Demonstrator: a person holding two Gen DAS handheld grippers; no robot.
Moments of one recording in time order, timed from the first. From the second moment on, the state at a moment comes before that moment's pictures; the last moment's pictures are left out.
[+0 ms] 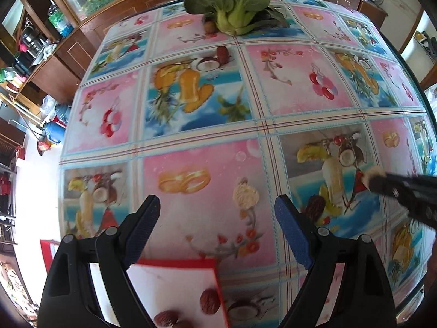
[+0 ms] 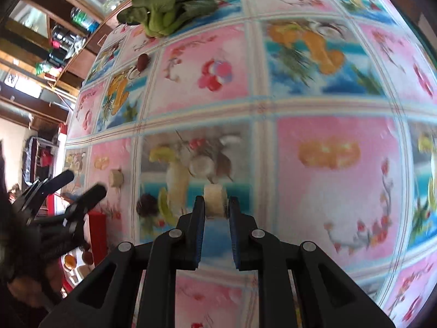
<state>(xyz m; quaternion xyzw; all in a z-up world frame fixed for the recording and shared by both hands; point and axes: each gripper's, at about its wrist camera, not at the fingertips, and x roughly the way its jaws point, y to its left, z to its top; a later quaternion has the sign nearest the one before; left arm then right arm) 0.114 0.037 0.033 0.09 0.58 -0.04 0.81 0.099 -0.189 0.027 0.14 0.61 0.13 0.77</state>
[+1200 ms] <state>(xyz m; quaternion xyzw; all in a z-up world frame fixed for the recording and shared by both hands) -0.009 0.047 0.015 -0.06 0.63 -0.16 0.76 0.015 -0.154 0.024 0.01 0.62 0.15 0.77</state>
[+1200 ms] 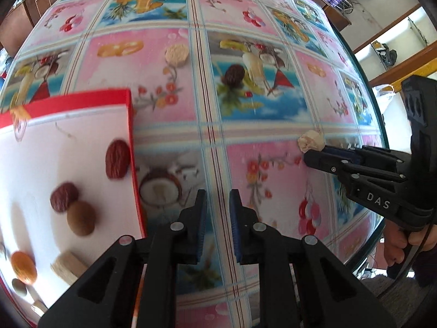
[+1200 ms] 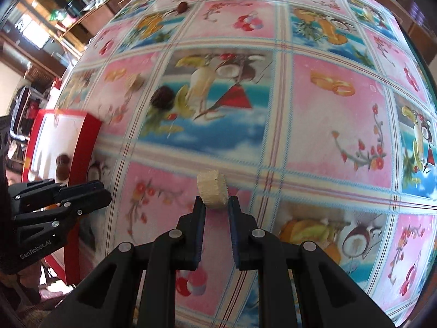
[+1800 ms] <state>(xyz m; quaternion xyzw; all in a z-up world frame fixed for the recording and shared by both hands) 0.081 0.037 0.045 0.01 0.56 -0.09 0.82 -0.005 -0.154 0.024 -0.01 0.60 0.16 0.78</state>
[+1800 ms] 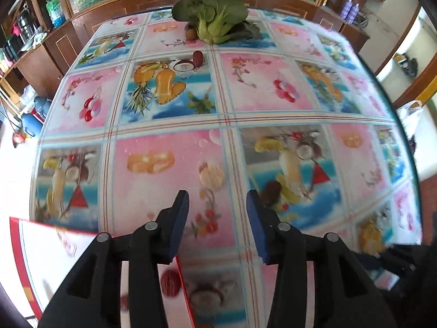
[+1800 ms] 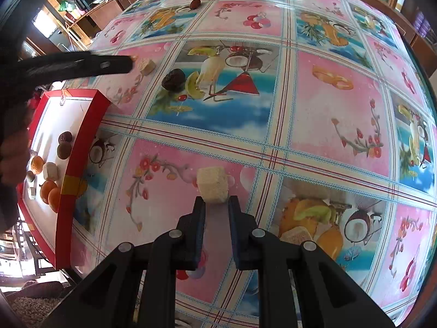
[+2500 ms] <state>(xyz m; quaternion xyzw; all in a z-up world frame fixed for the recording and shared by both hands) 0.087 0.028 0.024 0.00 0.59 -0.09 0.80 -0.018 -0.168 0.027 0.00 0.60 0.15 0.79</state>
